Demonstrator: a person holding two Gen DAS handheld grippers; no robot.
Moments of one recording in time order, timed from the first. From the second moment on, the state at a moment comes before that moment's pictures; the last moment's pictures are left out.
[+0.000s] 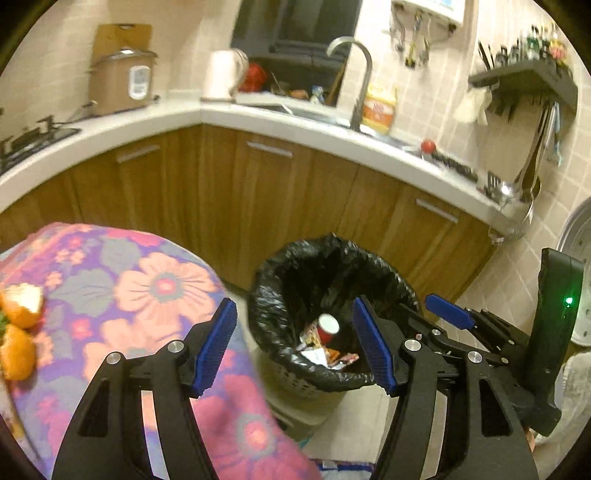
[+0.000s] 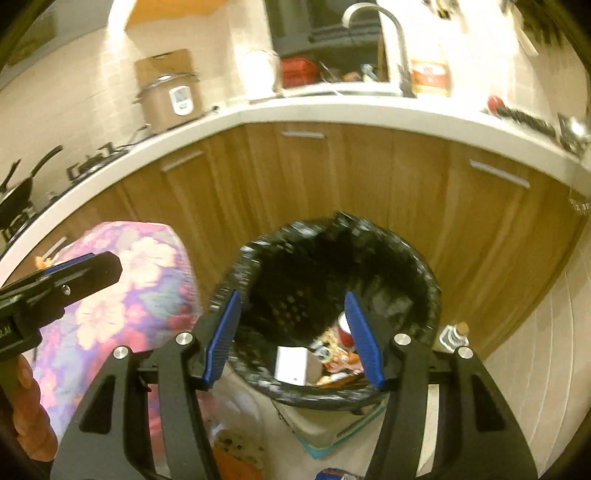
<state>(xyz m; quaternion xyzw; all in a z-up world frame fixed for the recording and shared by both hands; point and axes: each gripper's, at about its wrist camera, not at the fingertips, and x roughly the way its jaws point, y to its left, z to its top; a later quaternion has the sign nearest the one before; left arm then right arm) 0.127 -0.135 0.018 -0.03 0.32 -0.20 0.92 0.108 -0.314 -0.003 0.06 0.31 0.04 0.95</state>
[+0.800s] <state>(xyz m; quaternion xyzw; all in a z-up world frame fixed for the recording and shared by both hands) -0.040 0.136 0.052 -0.08 0.25 0.09 0.96 0.061 -0.087 0.032 -0.03 0.28 0.23 0.93</state>
